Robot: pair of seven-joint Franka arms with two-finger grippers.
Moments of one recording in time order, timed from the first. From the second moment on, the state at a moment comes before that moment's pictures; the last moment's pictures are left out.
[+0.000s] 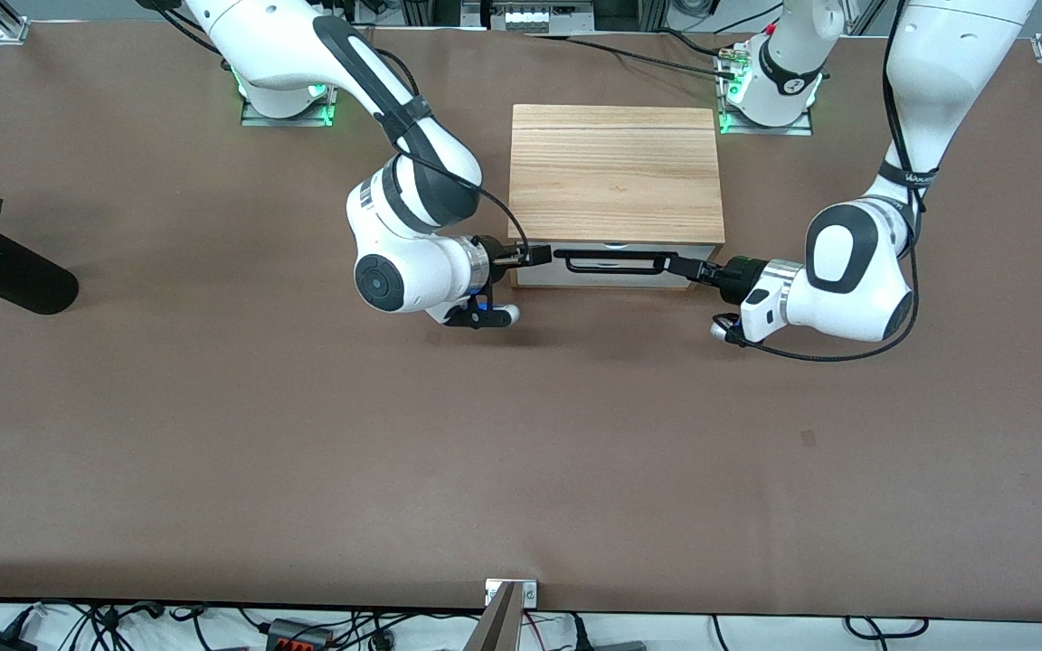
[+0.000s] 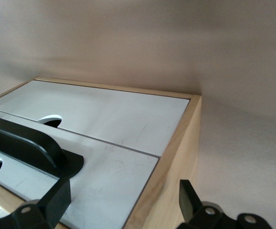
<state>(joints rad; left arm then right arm) 0.03 0.44 -0.21 -1.99 -0.81 1.83 0.32 0.55 0.67 0.12 -1.50 0.68 1.95 0.34</state>
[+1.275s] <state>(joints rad) 0.04 0.41 -0.20 -1.48 -0.20 1.66 0.07 0.45 0.66 -0.13 -1.24 0.55 1.78 0.34</state>
